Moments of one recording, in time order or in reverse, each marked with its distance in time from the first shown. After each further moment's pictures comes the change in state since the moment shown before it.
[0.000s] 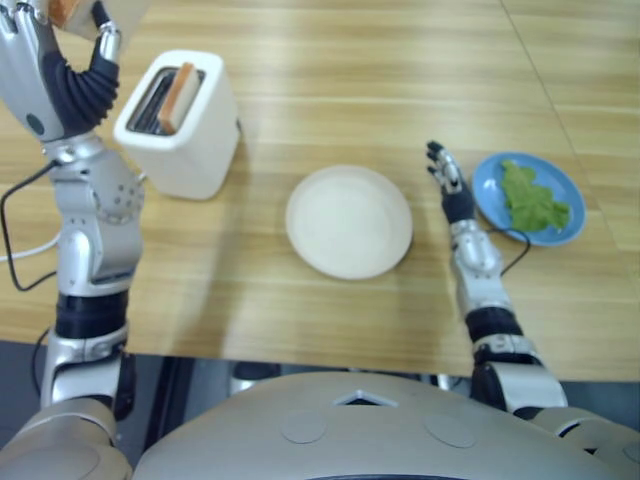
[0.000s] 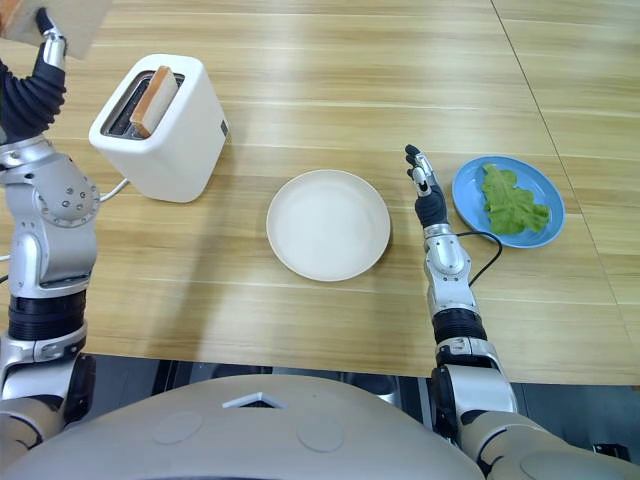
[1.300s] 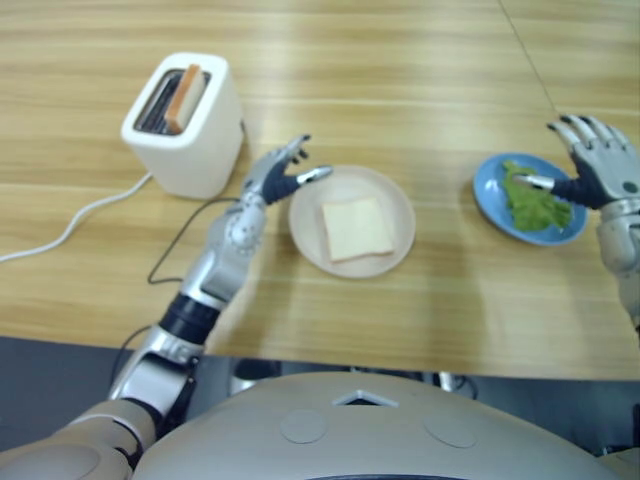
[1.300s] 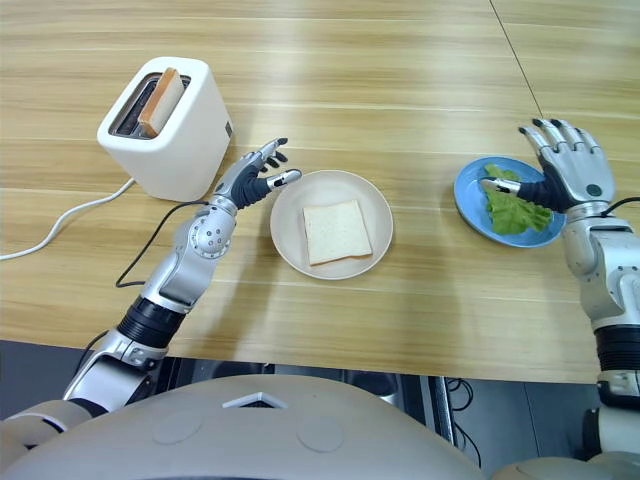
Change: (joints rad) left arm 0.050 -0.211 -0.472 0.284 0.027 0.184 -0.498; right arm 0.156 -0.718 0.048 -0.261 -0.893 0.382 -0.341
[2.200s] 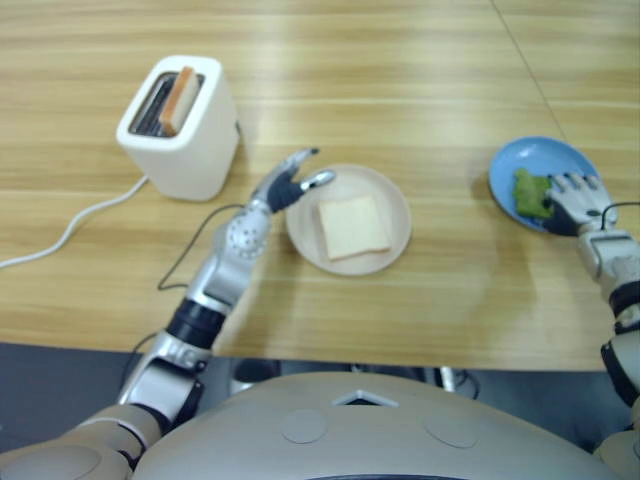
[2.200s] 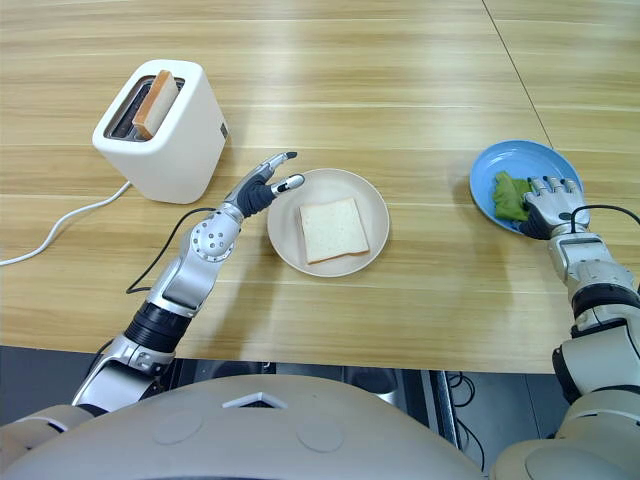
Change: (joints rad) left arm 0.029 -0.049 0.025 0.016 -0.105 -0.012 -0.096; right arm -0.349 0.050 0.460 0.684 -0.070 0.005 -0.176
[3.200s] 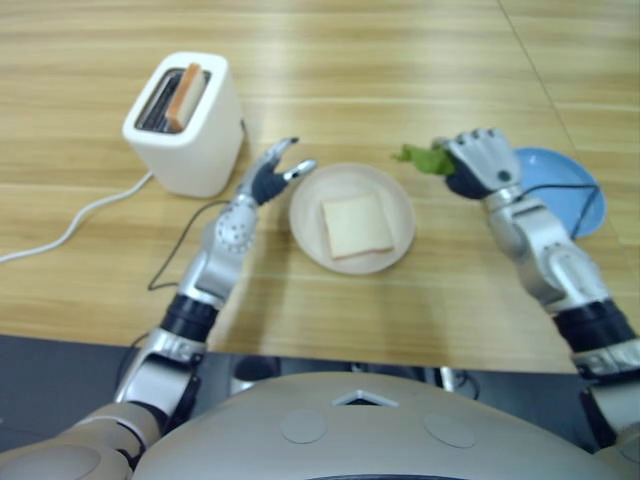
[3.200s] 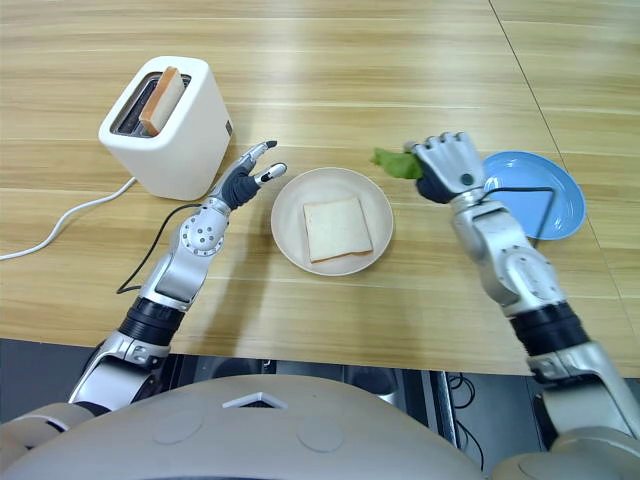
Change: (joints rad) left arm -0.020 0.009 0.067 0.081 -0.007 -0.050 0.073; right arm 0.195 0.212 -0.090 -1.014 0.038 0.102 0.194
